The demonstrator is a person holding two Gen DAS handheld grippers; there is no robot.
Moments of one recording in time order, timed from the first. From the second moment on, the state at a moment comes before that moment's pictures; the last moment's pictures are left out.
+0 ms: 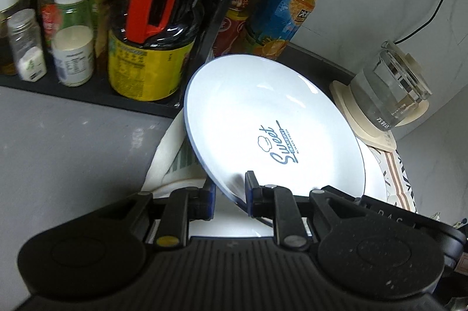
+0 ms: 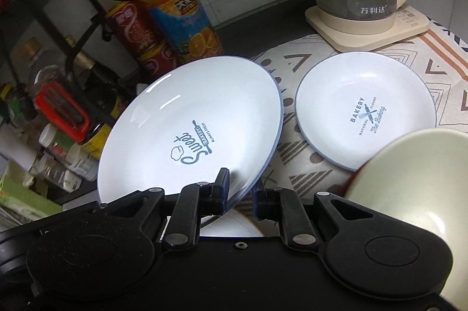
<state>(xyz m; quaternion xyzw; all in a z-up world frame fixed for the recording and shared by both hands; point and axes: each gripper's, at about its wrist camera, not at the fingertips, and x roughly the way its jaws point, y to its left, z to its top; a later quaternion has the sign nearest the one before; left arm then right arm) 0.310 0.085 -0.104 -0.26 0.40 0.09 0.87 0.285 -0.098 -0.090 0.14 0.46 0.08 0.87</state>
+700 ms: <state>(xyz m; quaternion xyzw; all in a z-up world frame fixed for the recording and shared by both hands) 0.239 0.086 -0.106 -0.26 0.40 0.13 0.87 0.233 -0.080 -0.093 0.12 0.47 0.13 0.86</state>
